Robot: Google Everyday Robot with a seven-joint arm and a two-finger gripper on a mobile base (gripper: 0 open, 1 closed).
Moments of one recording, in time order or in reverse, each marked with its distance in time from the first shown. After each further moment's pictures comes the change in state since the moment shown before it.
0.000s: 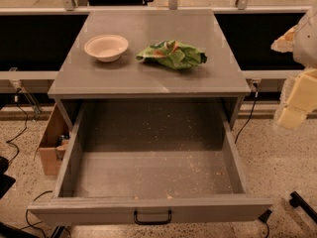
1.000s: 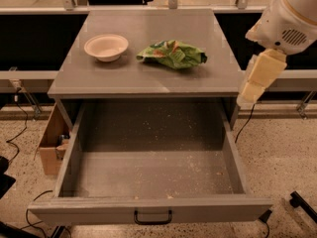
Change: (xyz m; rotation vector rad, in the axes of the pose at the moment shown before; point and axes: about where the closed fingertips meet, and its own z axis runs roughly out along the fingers) arm -0.037 -0.053 0.034 0.001 -0.074 0.046
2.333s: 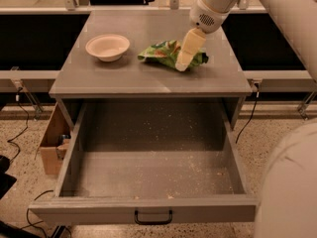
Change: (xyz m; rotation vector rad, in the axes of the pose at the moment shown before) arm -0.121 -0.121 0.118 -0.018 -0.098 0.014
